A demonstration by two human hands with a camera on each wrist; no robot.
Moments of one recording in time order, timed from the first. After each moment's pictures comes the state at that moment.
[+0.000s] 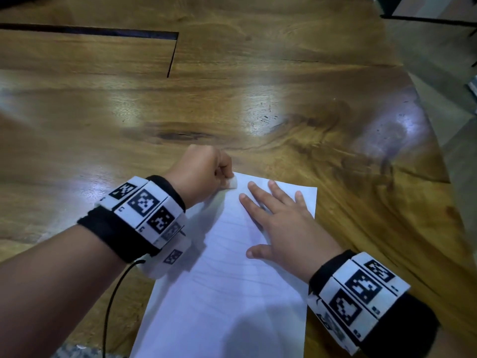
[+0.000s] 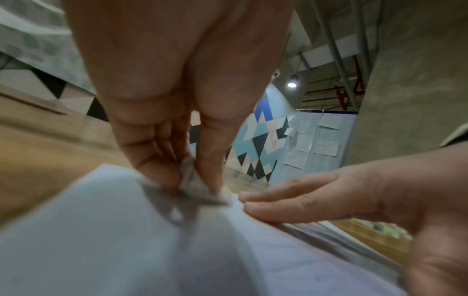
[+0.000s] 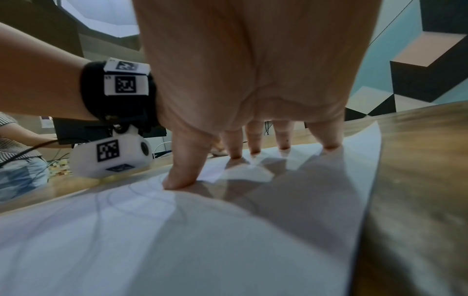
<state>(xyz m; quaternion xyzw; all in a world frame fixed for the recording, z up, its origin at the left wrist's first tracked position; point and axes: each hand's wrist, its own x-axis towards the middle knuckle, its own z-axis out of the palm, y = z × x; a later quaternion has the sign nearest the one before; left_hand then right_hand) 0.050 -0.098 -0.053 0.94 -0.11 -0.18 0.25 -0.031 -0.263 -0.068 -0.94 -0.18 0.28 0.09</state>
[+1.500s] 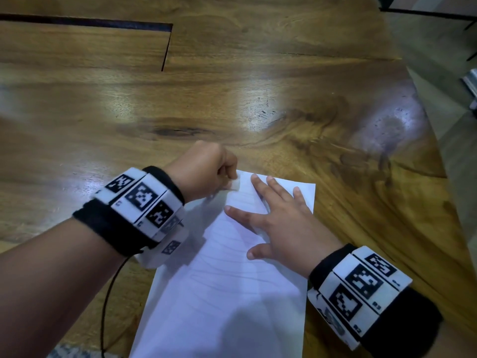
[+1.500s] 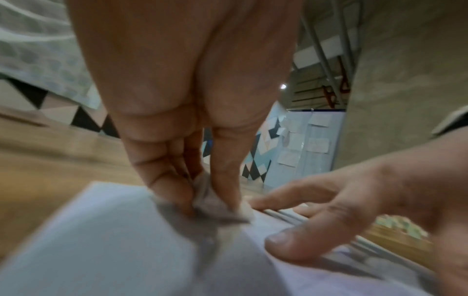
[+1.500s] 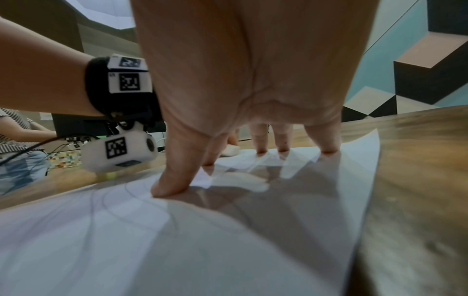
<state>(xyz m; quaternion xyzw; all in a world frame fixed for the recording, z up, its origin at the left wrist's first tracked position) 0.055 -0.101 -0.052 0.93 -0.18 -0.21 0.23 -0.029 -0.264 -0.070 -0.93 -0.20 0.29 0.06</state>
